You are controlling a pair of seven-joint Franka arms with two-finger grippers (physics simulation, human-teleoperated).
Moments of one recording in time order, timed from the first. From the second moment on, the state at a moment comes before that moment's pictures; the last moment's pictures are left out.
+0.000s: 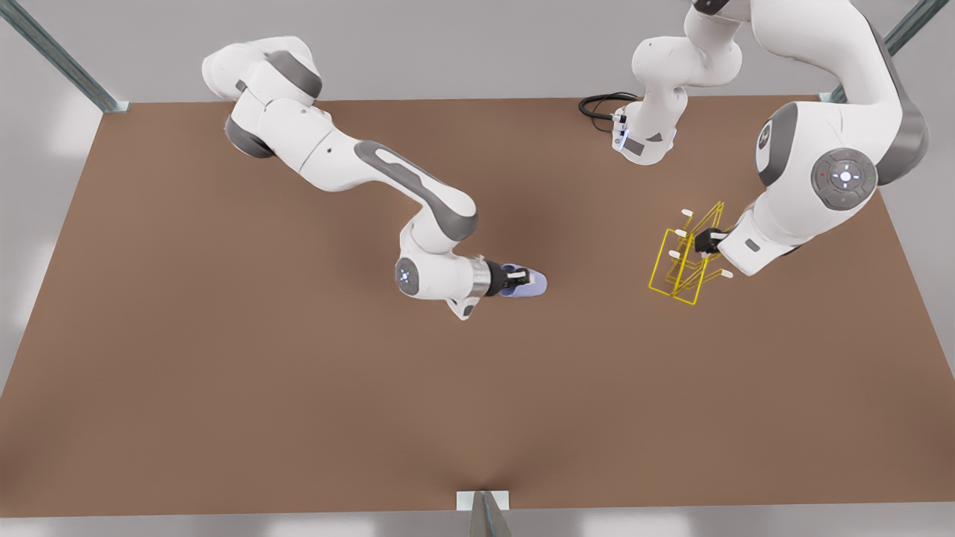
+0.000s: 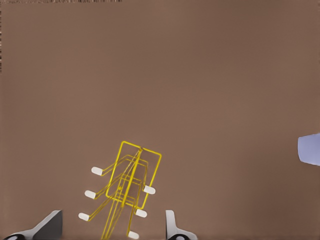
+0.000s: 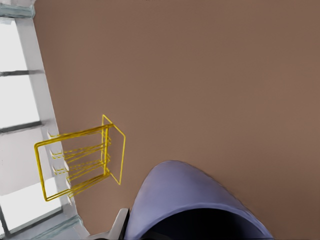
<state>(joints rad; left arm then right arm) -0.08 0.17 -0.09 -1.44 0.11 1.44 -0.06 0.35 0.93 0.60 -1.28 0.55 2.44 0.31</state>
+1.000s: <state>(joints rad) -0.22 0.46 -0.29 -1.20 -0.02 1.54 -0.92 0.37 1.26 0.62 -1.05 0.45 2.54 0.48</state>
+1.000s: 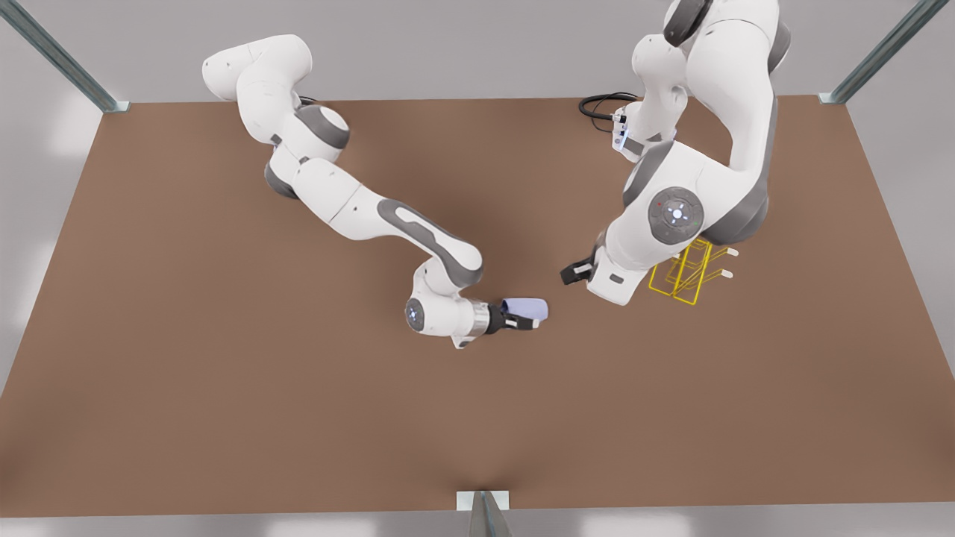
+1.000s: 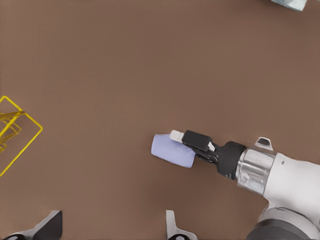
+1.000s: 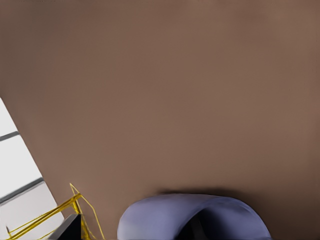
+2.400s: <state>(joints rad) -0.45 0.73 -0.30 -1.53 0.39 1.98 -2.54 -0.08 0.07 0.13 -1.54 -0.04 1.54 0.13</state>
